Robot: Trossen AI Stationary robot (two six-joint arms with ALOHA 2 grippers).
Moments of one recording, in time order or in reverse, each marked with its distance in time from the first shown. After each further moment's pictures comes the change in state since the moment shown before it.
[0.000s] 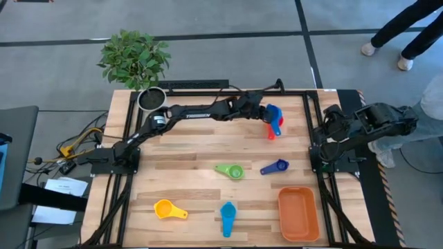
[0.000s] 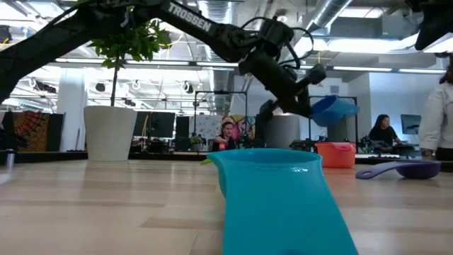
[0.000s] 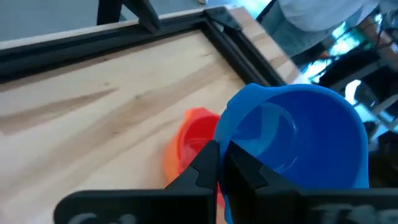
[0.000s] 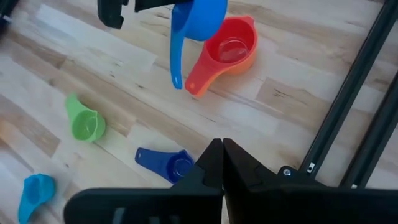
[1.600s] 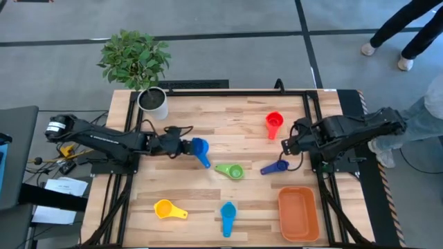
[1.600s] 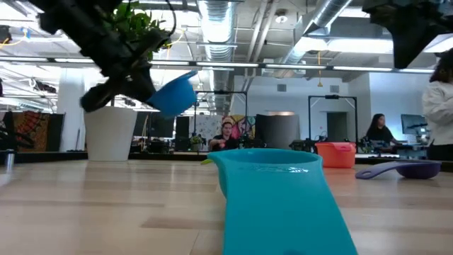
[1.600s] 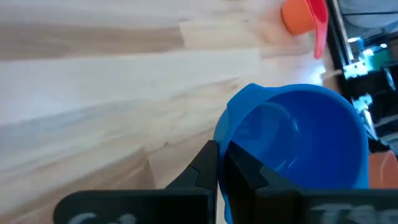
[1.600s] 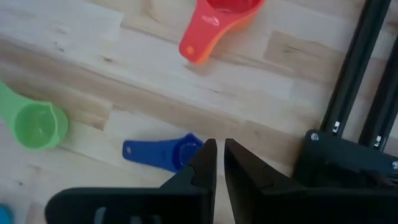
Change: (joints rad) left arm -0.343 -1.263 -1.520 0.056 -0.256 -0.618; right arm -0.038 0.433 0.000 0.105 -0.106 0.149
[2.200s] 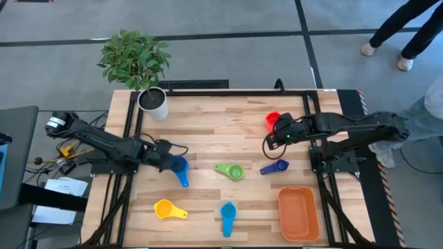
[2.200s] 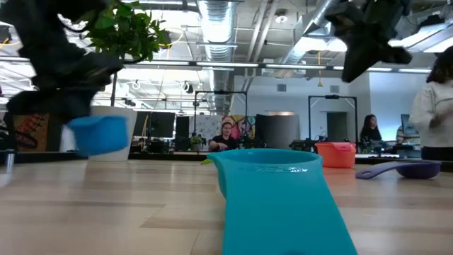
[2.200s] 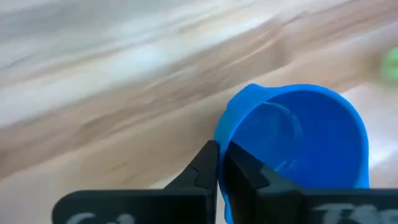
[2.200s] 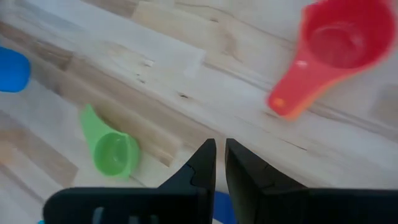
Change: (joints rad) left arm -0.186 -0.054 -0.028 -0.448 0.116 -0.174; right arm -0.232 0.000 -0.136 0.517 -0.092 -0.358
